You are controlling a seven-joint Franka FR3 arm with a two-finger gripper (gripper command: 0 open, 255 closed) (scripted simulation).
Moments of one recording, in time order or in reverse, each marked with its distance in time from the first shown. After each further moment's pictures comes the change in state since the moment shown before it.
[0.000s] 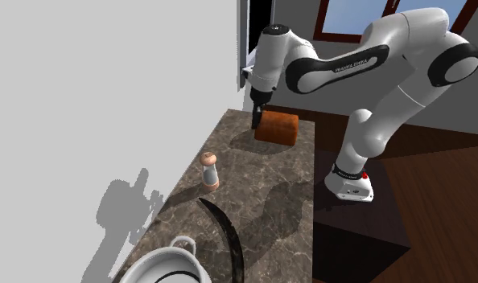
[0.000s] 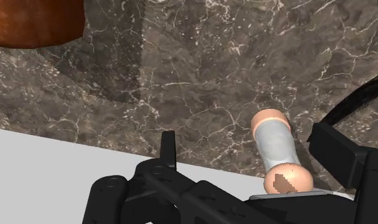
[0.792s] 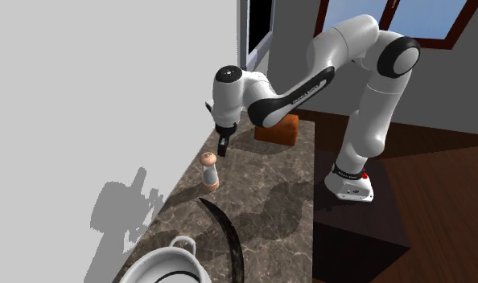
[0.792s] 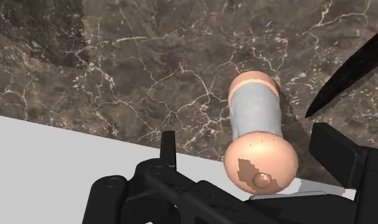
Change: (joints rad) arm -0.014 0.484 0.190 0.269 -0.267 0.095 0.351
